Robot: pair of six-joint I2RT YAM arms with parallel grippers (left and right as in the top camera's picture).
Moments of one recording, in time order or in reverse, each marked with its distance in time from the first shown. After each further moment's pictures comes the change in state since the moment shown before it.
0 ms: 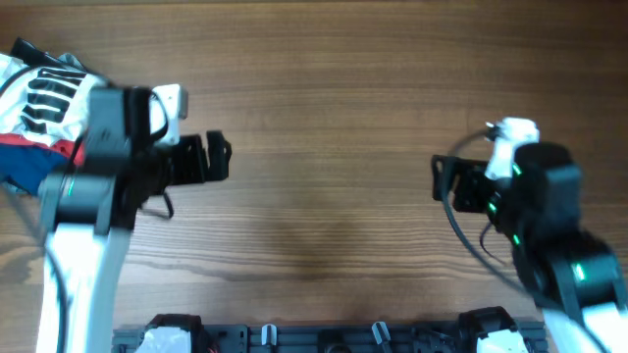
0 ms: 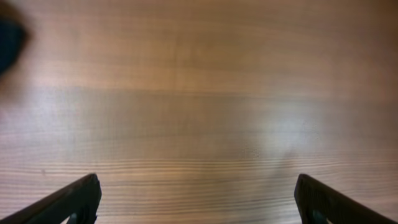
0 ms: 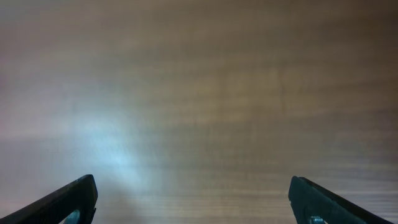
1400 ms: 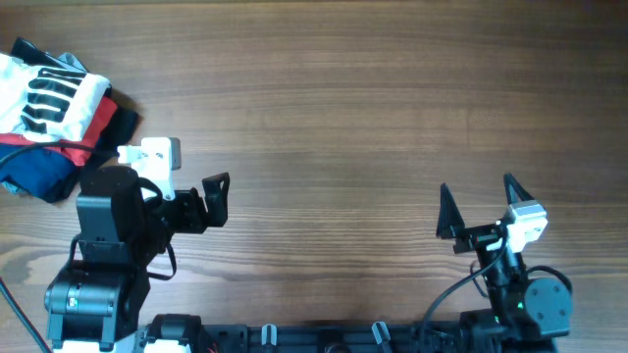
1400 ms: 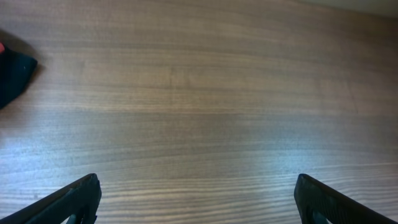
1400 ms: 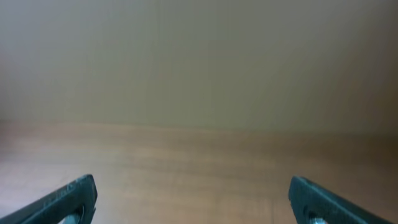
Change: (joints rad) left arm 0.000 -0.394 -0.349 0.225 0.000 0.002; right arm -0.064 -0.800 -0.760 0.732 -0.071 -0.258
